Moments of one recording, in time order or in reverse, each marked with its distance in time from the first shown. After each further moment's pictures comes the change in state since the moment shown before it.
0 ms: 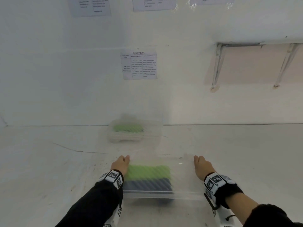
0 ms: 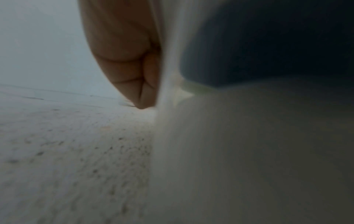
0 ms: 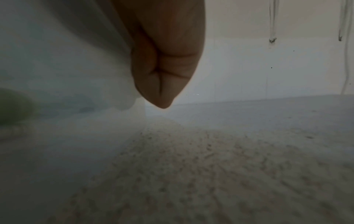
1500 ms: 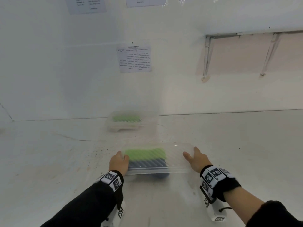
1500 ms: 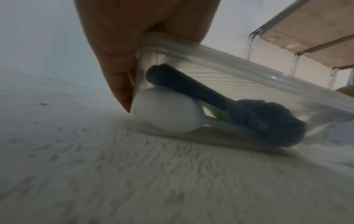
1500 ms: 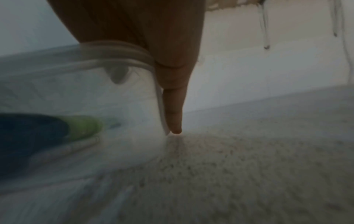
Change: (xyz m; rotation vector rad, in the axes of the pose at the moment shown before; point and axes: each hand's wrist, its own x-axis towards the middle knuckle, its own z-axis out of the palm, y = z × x) left_hand -0.092 -0.006 0.007 -0.233 0.118 0.043; right_hand -0.058 0.024 -0.003 0.189 -0.130 -0.024
